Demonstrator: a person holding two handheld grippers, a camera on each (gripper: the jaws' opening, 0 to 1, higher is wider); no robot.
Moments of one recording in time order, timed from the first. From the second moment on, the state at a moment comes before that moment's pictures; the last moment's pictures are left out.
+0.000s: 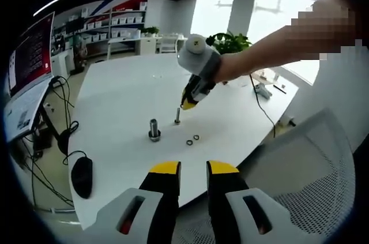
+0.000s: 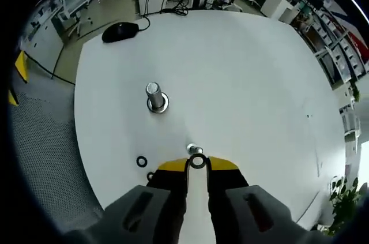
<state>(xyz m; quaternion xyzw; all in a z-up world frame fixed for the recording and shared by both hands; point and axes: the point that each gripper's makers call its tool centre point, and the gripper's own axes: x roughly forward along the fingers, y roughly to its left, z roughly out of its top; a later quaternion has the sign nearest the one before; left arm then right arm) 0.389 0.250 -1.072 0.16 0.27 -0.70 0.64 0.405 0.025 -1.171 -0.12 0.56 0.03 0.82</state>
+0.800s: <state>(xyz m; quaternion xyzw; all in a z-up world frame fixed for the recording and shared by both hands) 0.390 0.250 -1.072 0.17 0.27 -0.70 0.64 0.412 0.022 -1.195 -0.10 0.59 0.03 0.80</state>
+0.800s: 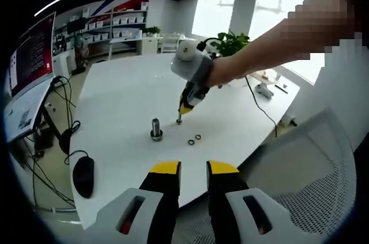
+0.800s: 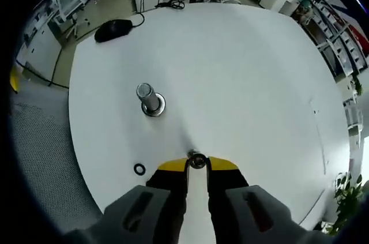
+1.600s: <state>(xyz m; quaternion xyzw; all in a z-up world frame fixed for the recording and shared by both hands) 0.391 0.250 -1.075 0.17 0.27 -0.70 0.64 0.399 0.034 -1.220 -0.07 0.63 0.04 0.77</state>
